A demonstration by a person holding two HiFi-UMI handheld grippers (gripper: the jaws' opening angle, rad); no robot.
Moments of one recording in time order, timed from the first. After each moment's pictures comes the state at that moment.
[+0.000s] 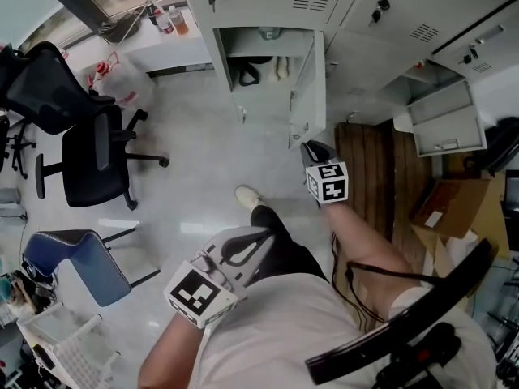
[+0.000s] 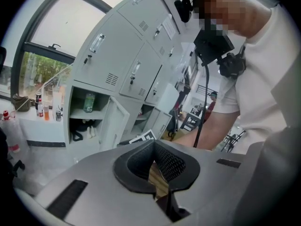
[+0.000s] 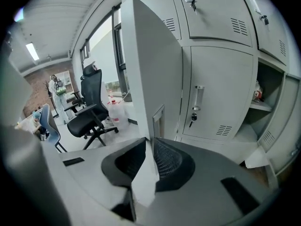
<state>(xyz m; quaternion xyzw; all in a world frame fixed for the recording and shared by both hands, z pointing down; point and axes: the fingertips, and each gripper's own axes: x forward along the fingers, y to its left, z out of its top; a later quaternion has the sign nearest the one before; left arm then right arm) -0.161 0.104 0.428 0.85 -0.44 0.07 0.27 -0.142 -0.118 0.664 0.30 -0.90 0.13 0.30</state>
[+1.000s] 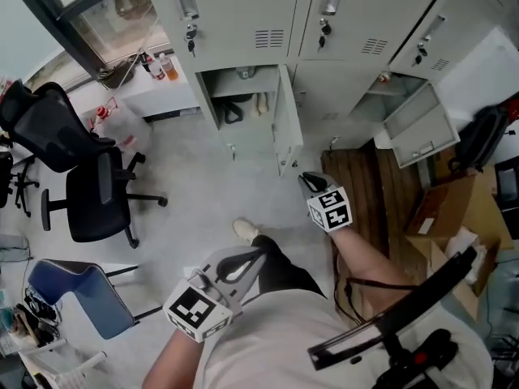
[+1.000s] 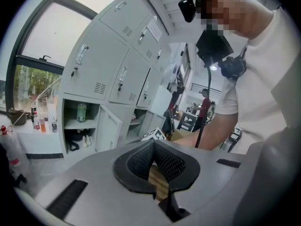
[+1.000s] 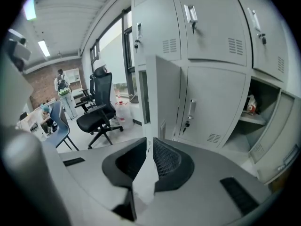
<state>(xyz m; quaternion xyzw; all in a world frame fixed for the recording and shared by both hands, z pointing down) -0.127 0.128 0.397 0.87 -0.43 0.07 0.21 -0.085 -0.088 0.607 0.27 -0.91 0.10 0.29</state>
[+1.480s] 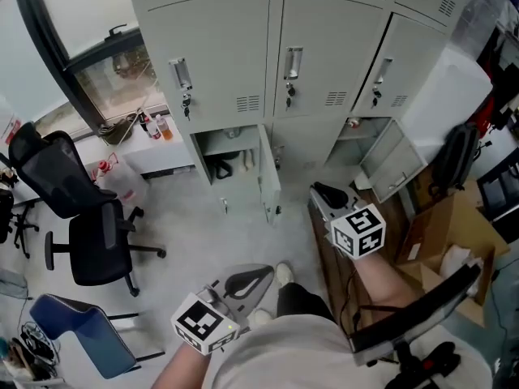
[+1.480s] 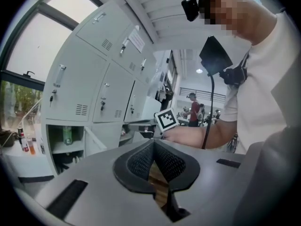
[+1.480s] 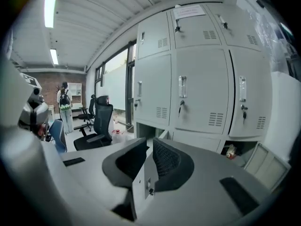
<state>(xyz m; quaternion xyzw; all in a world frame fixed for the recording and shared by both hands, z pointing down) -0.088 0.115 0.319 0.91 -0.39 0.04 0.14 -0.039 -0.093 0.356 0.30 -0.94 0.02 0.16</state>
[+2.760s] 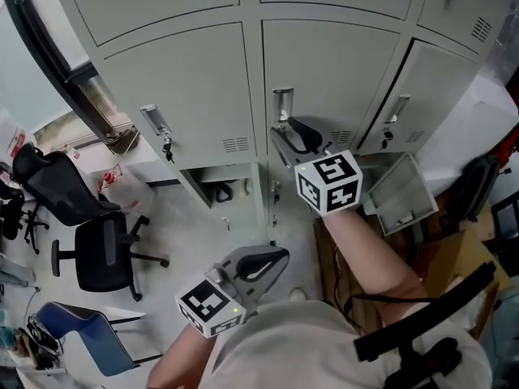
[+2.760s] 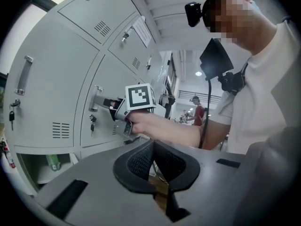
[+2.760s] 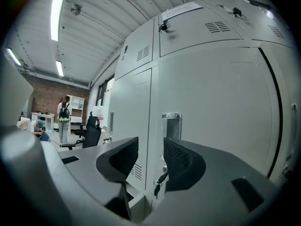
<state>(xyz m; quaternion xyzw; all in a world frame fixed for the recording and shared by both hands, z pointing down) -0.052 -0.084 0.267 0.91 -0.39 0.03 0.12 -0.136 -0.307 0.214 0.28 -0.96 -0.04 0.04</state>
